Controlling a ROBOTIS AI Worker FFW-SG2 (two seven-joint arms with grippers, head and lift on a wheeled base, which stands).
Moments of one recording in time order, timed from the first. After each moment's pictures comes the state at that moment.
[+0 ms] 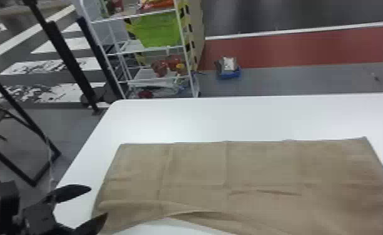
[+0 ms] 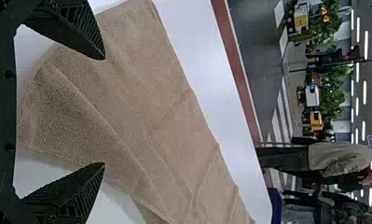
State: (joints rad) left arm 0.38 0.03 0.84 -2.02 -0.24 0.23 -1.41; right arm 0.17 -0.28 -0.29 -2.10 0.18 0.82 1.24
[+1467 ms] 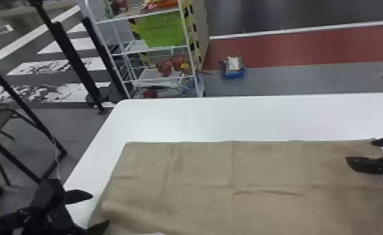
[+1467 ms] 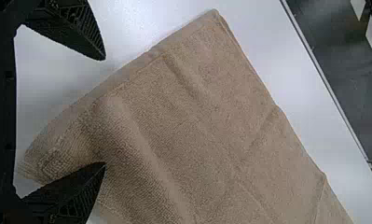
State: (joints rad) left arm 0.36 0.10 0.75 -1.92 -0.58 0.18 -1.28; right arm -0.21 -0.22 -0.04 -1.62 0.35 0.77 1.02
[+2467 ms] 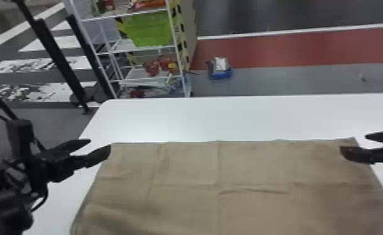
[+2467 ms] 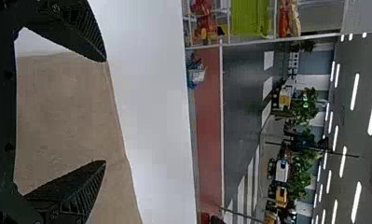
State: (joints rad) left arm 0.05 0.11 0.67 -1.97 -0.25 0.75 -1.10; right arm -0.19 -0.18 -0.14 -1.70 0.32 0.82 0.99
